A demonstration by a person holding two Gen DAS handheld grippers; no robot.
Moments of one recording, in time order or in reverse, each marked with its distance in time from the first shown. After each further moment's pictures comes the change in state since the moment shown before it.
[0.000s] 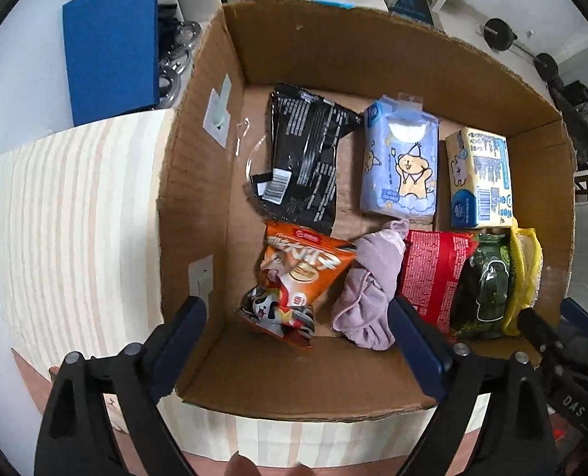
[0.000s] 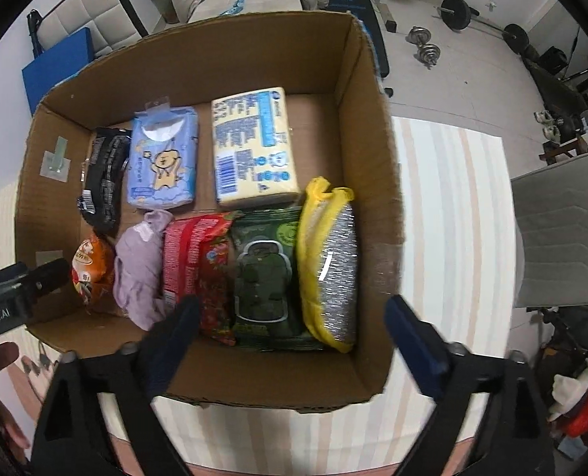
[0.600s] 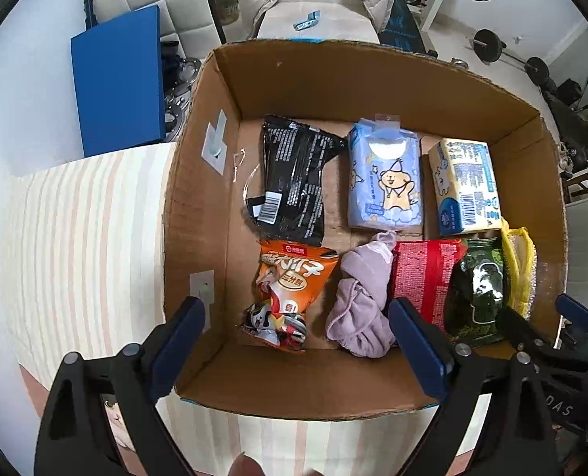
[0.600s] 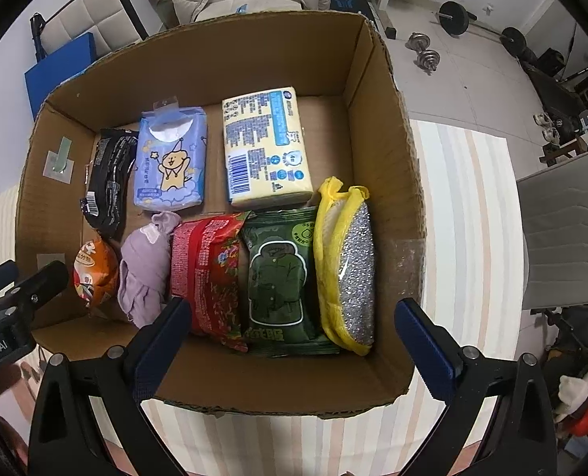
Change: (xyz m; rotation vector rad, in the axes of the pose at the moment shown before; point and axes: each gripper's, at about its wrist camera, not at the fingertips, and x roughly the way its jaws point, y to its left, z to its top) left arm -0.011 -0.020 -0.005 0.043 -0.127 0.029; right arm 0.005 0.010 -0.007 0.005 -0.037 0.004
